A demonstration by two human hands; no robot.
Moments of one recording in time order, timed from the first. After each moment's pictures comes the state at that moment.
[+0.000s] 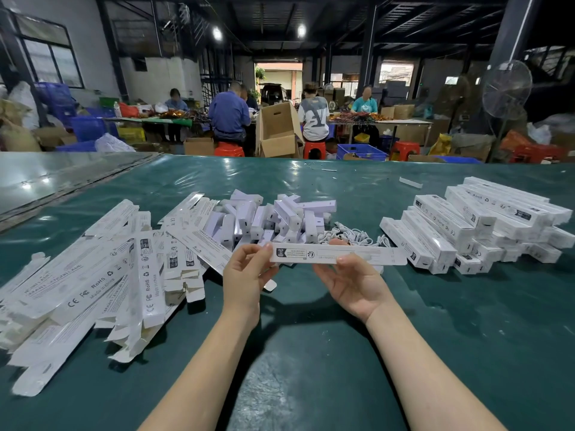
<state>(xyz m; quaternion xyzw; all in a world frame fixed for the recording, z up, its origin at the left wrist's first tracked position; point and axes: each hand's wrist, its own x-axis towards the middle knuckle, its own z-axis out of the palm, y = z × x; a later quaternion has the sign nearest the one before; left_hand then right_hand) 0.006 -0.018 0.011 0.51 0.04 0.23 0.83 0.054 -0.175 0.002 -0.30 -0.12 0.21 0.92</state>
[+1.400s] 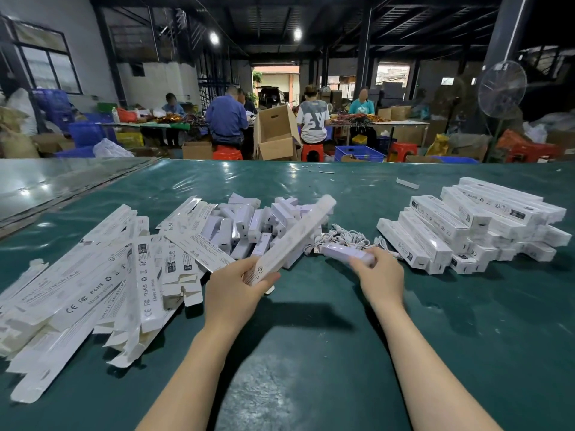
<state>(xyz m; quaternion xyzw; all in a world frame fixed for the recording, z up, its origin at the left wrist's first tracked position) -0.007 0.007 0.001 0.86 0.04 0.30 0.41 0.065 -0.201 -0.003 -0.85 0.04 -0.24 0.46</state>
